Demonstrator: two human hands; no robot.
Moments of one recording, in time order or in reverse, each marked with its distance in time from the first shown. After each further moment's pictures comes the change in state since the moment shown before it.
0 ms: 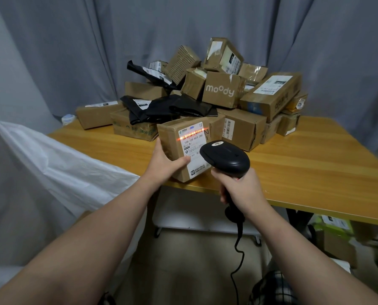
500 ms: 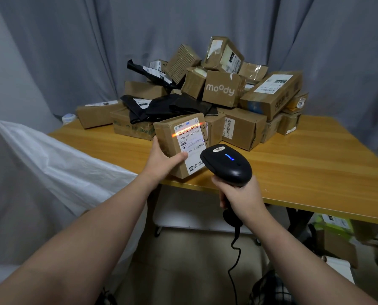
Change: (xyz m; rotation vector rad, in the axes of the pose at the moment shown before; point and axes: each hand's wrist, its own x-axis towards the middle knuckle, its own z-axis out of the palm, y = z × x) left_hand -0.001 0.007 -0.003 -0.079 0.022 -0.033; right_hand -0.011 0.011 0.003 0.034 0.032 -0.040
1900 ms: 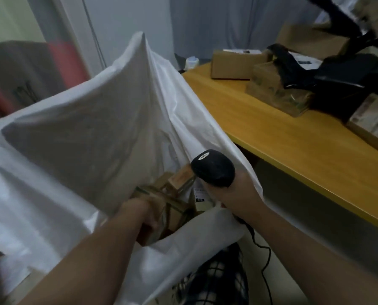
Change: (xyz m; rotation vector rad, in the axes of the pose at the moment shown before) left_hand -0.134 -0.185 -0.262 1.016 -0.455 -1.164; right_hand 0.023 0.042 0.287 -0.213 -0.583 -0.127
